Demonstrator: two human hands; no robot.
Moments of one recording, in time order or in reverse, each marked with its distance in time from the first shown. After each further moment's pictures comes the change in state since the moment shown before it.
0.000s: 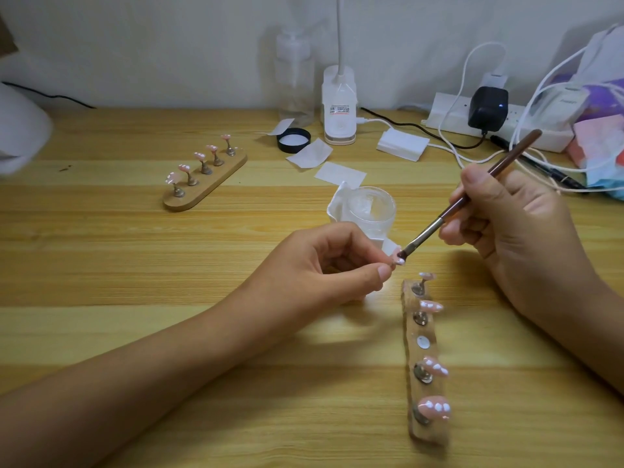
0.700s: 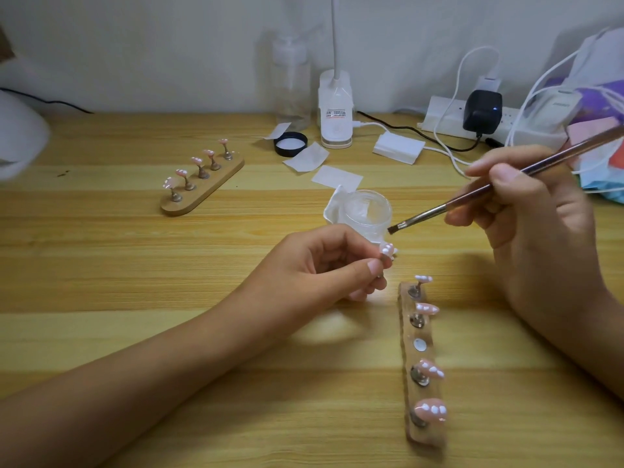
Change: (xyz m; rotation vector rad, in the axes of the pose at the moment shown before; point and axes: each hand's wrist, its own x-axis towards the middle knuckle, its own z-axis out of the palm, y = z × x) left_hand 0.000 -0.002 0.000 -0.116 0.008 -0.014; right_hand 0.001 0.002 -0.008 -0.048 -0.045 -0.278
